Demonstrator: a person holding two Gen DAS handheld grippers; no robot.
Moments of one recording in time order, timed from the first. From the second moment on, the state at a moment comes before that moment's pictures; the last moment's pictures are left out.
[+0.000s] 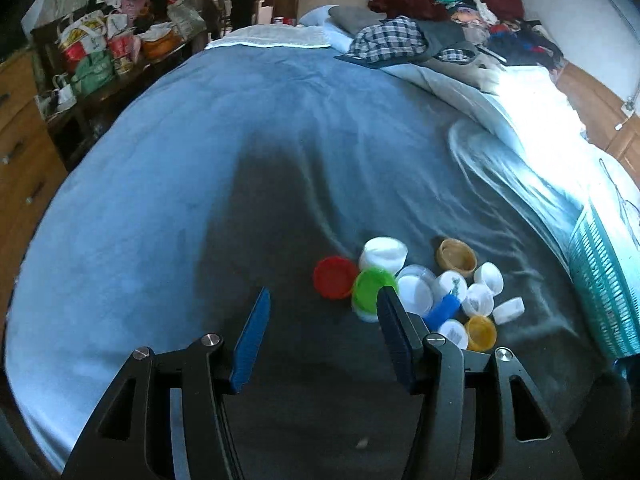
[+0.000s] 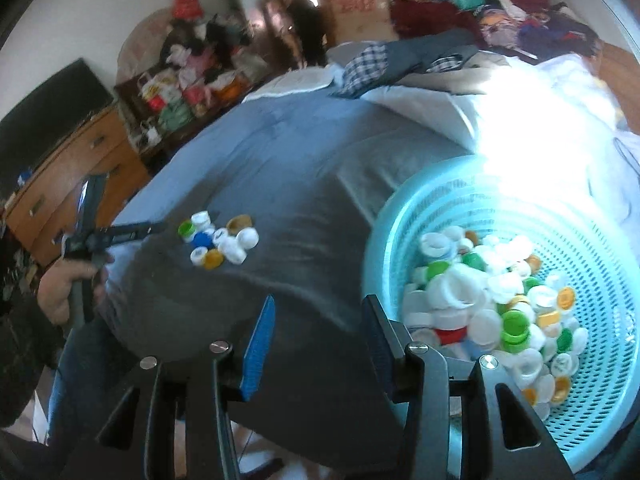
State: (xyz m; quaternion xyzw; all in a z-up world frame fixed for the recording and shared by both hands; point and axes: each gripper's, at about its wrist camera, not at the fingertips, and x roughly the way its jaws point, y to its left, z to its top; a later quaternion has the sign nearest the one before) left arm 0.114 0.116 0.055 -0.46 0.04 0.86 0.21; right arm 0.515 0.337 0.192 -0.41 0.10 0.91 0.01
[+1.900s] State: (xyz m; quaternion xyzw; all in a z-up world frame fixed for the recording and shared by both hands) left arm 0.089 0.118 0.010 -0.42 0.10 0.85 0.29; right arm 0.465 0.283 0.137 -0.44 0.10 0.89 -0.06
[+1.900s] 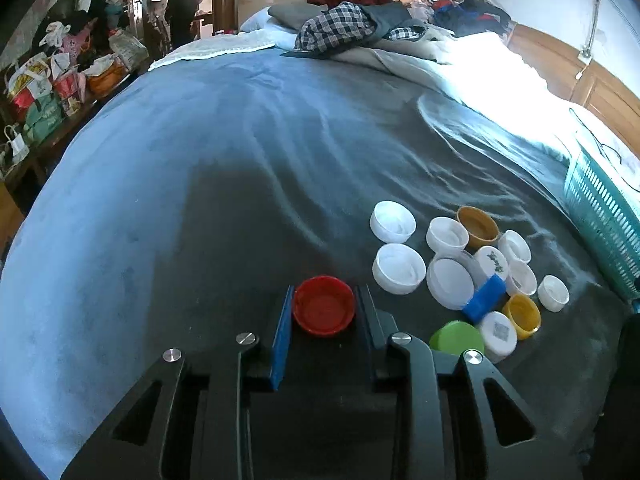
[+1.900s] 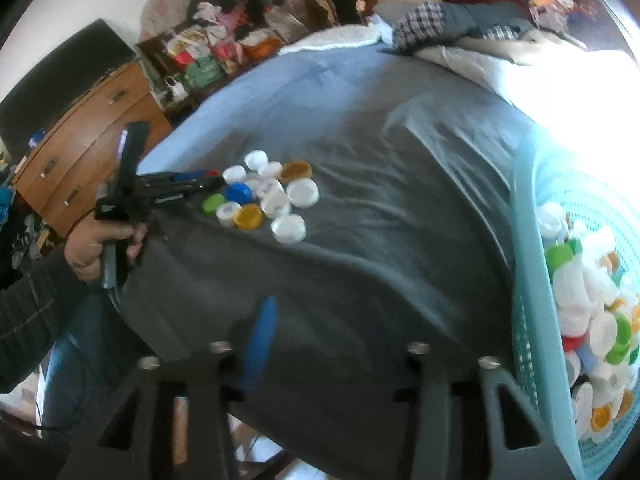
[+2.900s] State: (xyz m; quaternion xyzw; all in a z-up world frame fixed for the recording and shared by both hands) left arm 0.185 0.133 0.066 -0.43 0.07 0.86 0.27; right arm 0.402 0.258 0.108 -0.44 0.06 0.89 -0.07
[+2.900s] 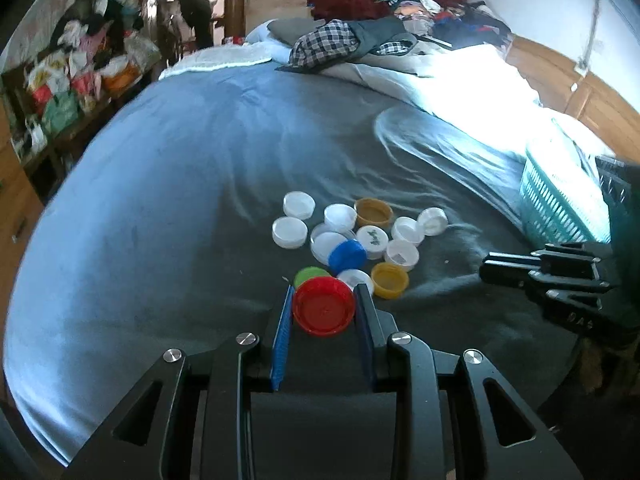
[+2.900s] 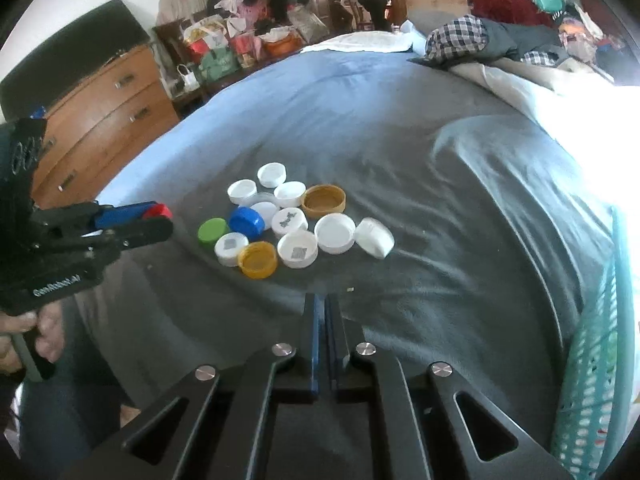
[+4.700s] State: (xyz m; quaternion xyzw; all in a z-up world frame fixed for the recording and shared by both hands) left arm 0.253 0.349 0.183 -0.33 0.17 0.84 0.40; right arm 0.529 0.374 0.264 -0.29 0.08 0.95 0.09
